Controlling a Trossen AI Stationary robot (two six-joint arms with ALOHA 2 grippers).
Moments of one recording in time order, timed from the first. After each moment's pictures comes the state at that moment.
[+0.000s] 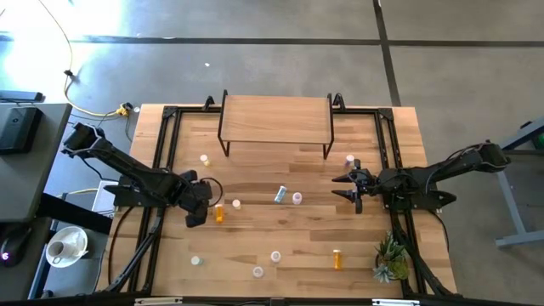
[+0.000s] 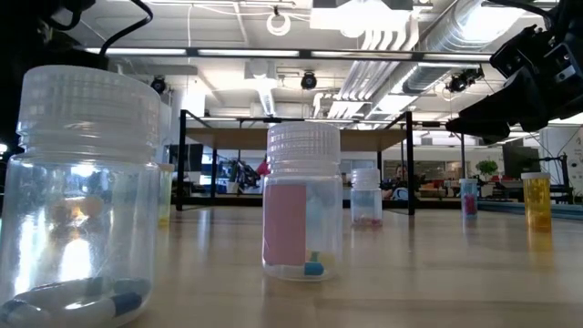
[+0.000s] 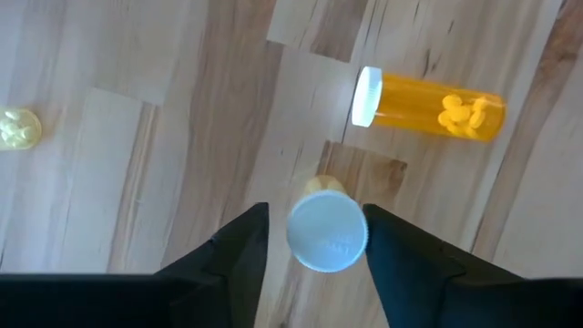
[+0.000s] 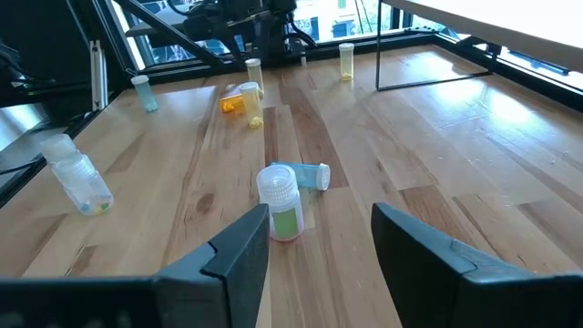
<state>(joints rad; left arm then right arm) -0.32 1.14 0.60 -0.87 -0.23 -0.69 0.22 0.50 0.01 0.26 0.27 0.18</state>
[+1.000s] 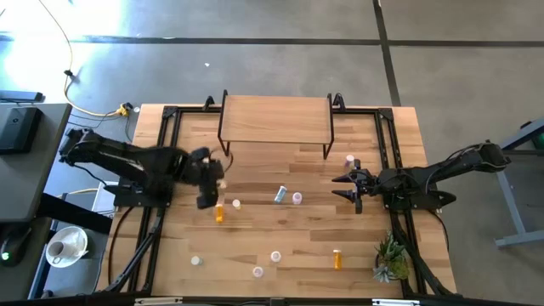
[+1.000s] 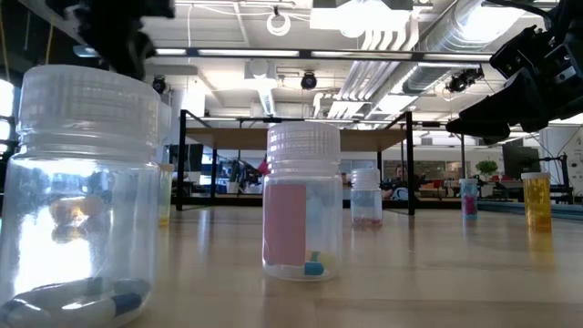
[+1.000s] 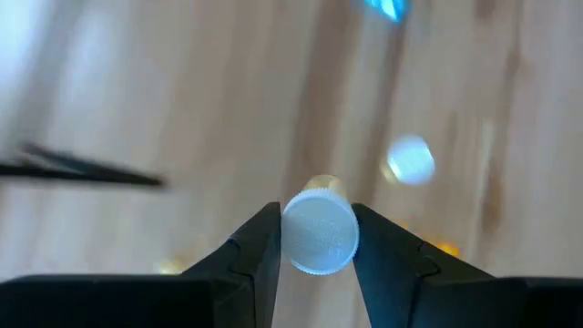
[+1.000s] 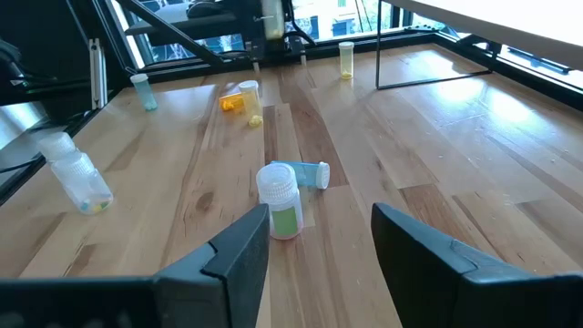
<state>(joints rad) -0.05 1.14 0.99 -0.99 -0.29 -0.29 0.22 0.50 0.01 0.26 0.27 0.18</state>
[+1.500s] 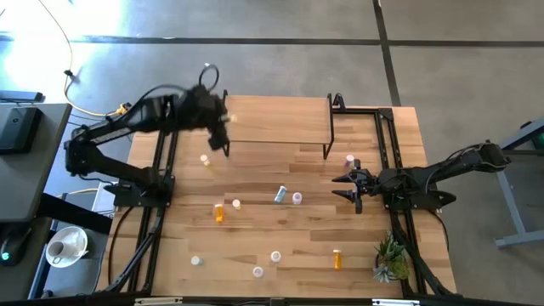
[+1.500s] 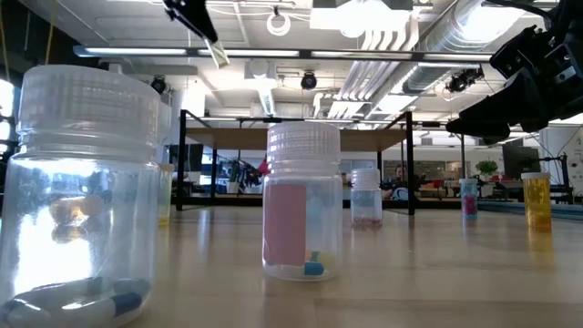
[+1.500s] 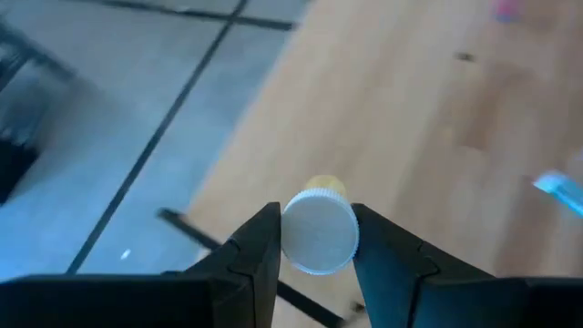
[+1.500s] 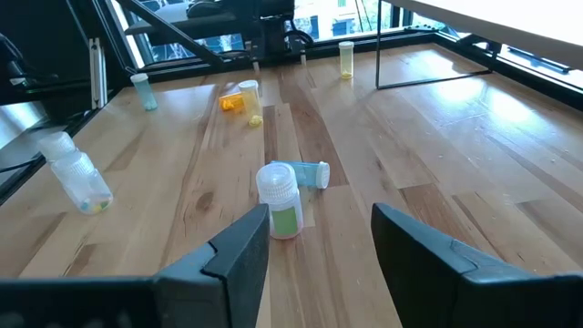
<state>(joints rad) 0.45 1.25 1.45 -0.99 -0.36 0.11 0.22 0.50 0.01 0.26 0.27 0.18</state>
